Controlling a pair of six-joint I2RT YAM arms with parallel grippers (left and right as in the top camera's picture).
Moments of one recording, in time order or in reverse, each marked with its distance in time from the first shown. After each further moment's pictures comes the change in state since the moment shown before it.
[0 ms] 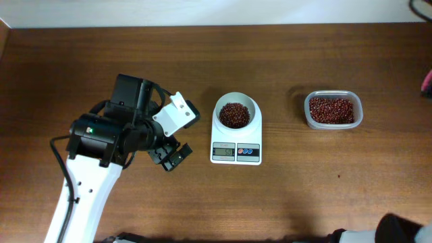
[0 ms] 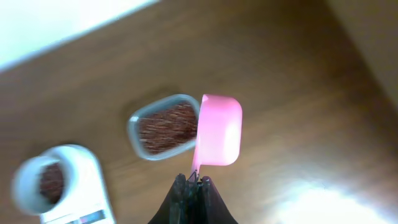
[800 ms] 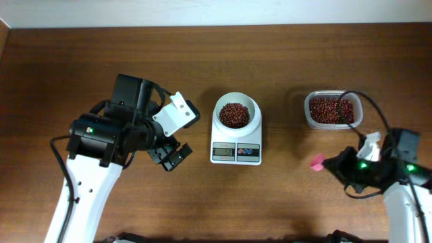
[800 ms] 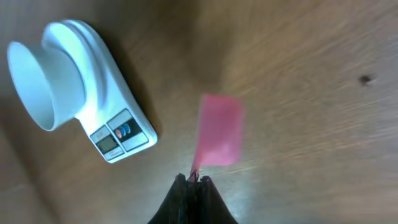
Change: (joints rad) left arm 0.000 0.000 0.000 -0.001 0.000 0.000; right arm -0.005 -0.492 -1.646 0.730 -0.480 0.270
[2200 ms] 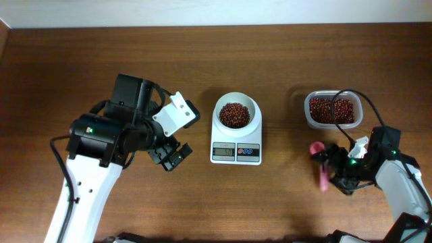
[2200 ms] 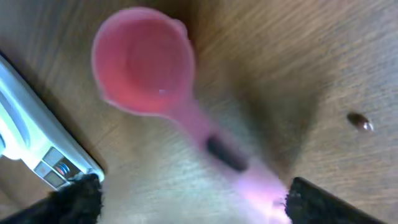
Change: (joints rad) left arm 0.000 0.000 0.000 0.001 0.000 0.000; right arm 0.000 0.294 -0.074 0.208 0.073 0.023
